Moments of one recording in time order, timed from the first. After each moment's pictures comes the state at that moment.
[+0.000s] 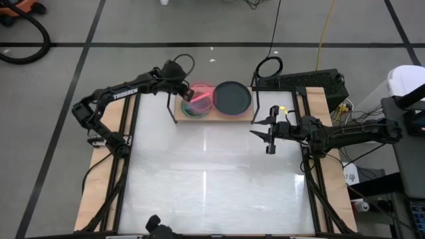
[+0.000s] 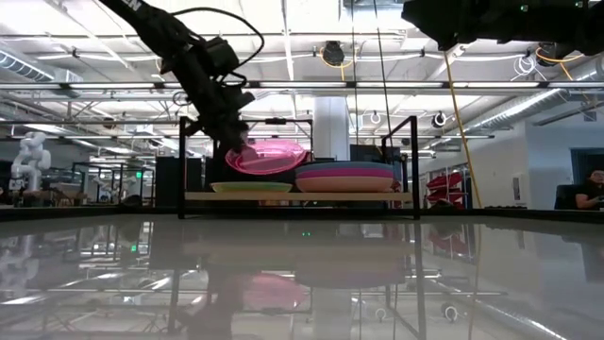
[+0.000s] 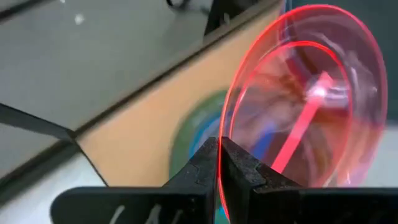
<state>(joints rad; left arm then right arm) 0.75 1.57 1.15 -0.46 0.08 -0.19 -0.03 0.79 0.33 0.61 0.06 -0.25</state>
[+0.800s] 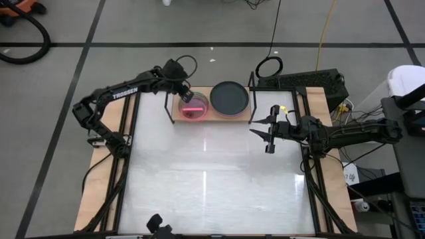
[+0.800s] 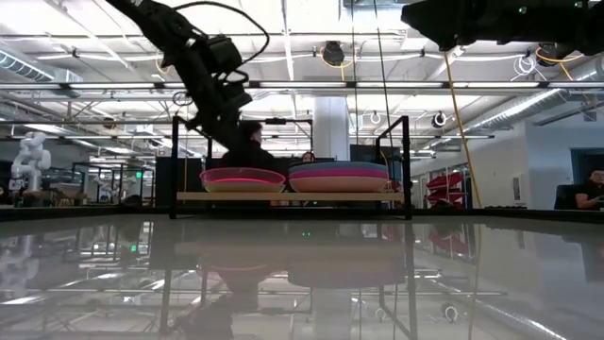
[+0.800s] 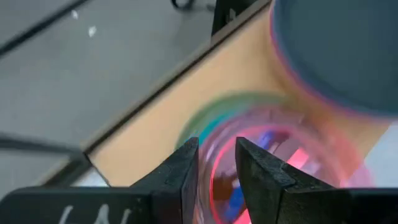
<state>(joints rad) 0.72 1.57 1.21 -0.54 0.02 -0.08 -0.03 0.79 0.33 0.61 0.08 -0.27</state>
